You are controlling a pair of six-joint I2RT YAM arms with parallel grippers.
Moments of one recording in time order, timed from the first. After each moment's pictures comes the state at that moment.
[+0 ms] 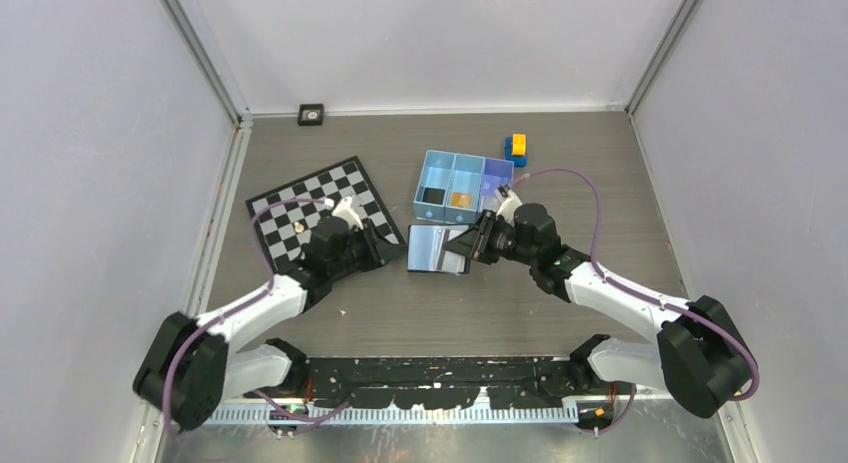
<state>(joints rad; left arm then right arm) -0.51 1.20 0.47 0.21 0.22 -0.77 0.59 1.18 0.56 0.26 -0.38 0.94</state>
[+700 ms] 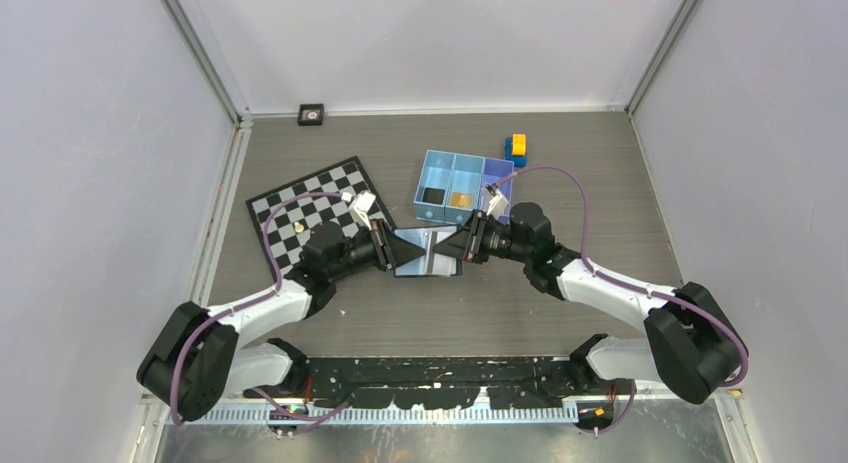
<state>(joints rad) -0.54 1.16 0.38 0.64 0.51 -0.83 0.61 1.25 0.56 0.41 -0.51 0.95</state>
